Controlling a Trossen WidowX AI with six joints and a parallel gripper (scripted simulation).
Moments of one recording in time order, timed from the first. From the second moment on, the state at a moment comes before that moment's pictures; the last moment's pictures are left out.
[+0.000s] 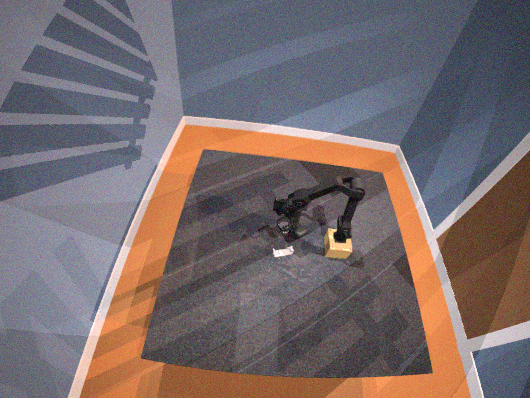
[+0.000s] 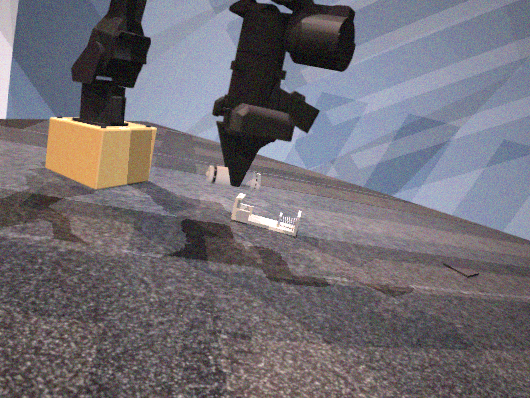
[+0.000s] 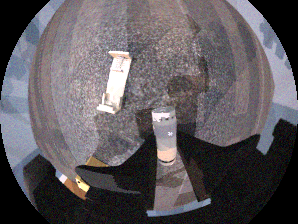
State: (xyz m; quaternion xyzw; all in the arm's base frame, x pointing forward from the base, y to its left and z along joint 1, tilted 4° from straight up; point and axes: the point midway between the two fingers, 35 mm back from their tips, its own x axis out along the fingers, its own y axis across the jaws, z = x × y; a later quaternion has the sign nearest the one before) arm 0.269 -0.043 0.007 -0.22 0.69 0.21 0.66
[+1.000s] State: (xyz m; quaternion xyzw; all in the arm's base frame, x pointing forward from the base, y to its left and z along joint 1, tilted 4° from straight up) arm 0.288 0.055 0.002 -0.09 0.74 0.07 0.66
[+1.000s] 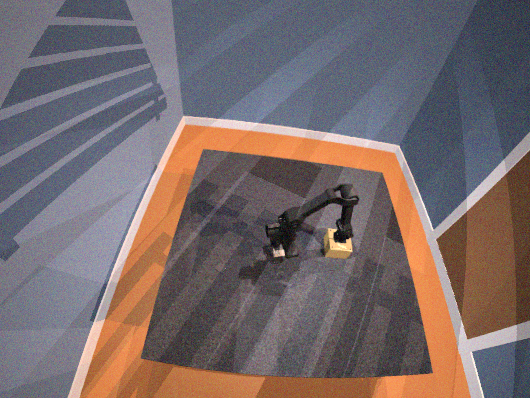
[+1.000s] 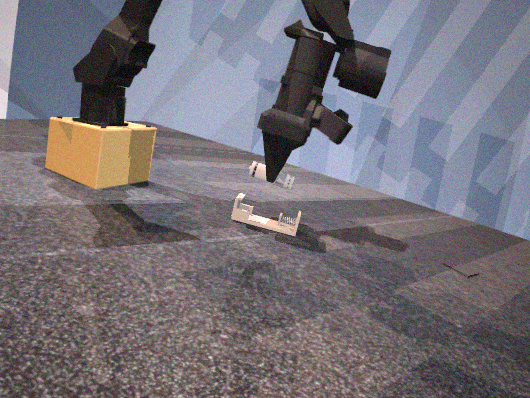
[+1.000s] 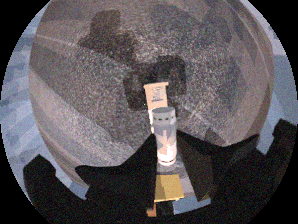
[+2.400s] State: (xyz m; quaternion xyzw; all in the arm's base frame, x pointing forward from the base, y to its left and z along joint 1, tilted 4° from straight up) arm 0.288 0.056 -0.035 -0.10 0.84 0.06 0.53
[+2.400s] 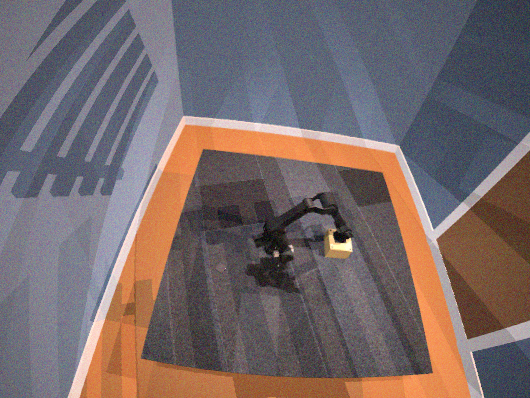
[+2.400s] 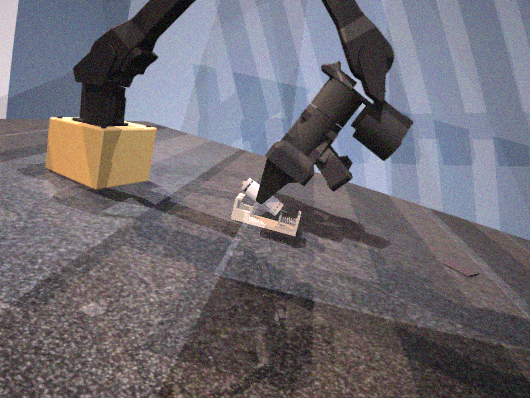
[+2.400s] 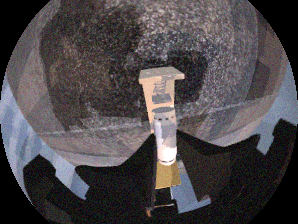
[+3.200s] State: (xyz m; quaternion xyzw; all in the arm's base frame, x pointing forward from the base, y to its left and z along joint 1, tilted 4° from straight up) arm 0.295 0.057 -0.042 -0.10 0.87 0.05 0.49
